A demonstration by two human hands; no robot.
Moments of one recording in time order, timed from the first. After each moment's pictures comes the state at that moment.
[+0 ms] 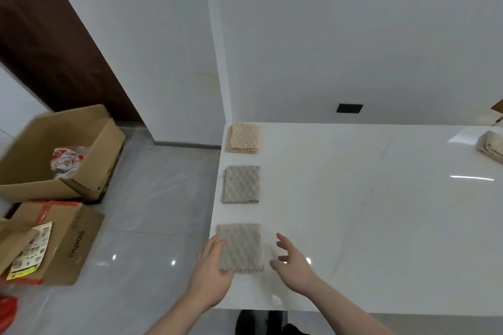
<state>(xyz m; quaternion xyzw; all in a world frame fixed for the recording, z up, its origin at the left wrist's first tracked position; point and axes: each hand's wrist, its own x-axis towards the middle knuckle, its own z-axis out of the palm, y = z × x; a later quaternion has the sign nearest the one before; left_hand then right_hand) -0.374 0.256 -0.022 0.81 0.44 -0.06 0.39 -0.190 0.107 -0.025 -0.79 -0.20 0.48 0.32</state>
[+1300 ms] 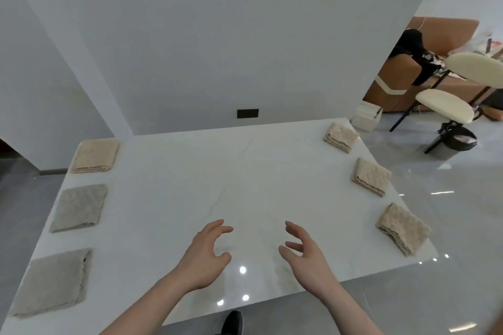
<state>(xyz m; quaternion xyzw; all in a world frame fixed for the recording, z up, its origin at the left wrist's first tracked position) -0.039 -0.048 0.051 0.86 0.25 -0.10 0.44 0.088 -0.275 0.074 -0.82 -0.09 0.32 0.48</state>
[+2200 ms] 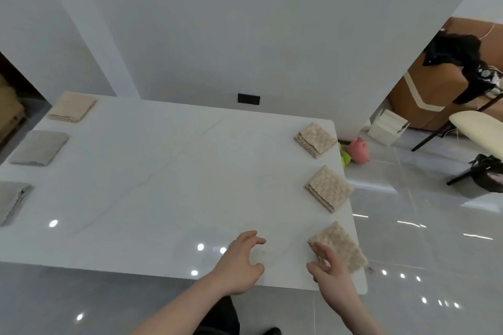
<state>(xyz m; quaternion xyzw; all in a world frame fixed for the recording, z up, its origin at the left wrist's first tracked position) 0.176 -0.360 0.019 0.80 0.30 -0.12 0.50 0.325 -0.551 0.038 -0.83 -0.06 0.36 0.41</state>
